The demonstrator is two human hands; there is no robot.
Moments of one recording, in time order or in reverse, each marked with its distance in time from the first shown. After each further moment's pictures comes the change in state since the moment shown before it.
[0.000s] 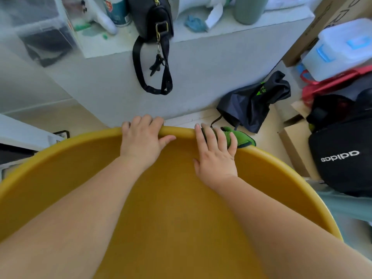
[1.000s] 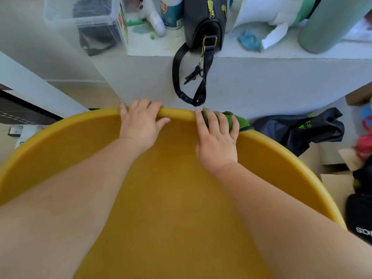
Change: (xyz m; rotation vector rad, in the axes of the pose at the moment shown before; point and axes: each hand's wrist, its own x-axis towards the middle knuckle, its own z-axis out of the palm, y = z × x) left_hand 0.054 -0.042 -0.008 -0.043 0.003 -0.358; right_hand 0.128 -0.008 0.008 0.108 0.063 -0.301
